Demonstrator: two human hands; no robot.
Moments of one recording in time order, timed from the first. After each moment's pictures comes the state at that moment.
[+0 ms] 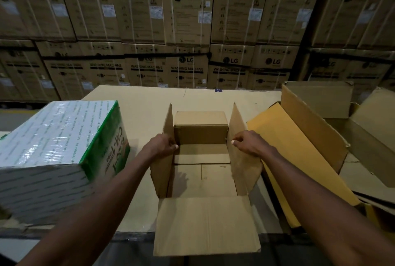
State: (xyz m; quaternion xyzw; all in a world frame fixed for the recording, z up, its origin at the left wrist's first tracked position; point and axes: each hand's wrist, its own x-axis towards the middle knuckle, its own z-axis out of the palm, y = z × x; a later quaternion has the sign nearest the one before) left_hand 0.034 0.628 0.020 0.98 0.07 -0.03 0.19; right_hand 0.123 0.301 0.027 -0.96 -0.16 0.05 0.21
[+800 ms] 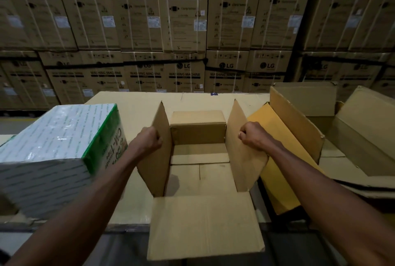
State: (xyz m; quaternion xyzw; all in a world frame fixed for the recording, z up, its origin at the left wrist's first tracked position) left_hand -0.027 0.615 0.070 0.98 0.09 0.05 0.17; right_hand 0.072 0.256 0.078 -0.97 -0.15 0.00 0.21
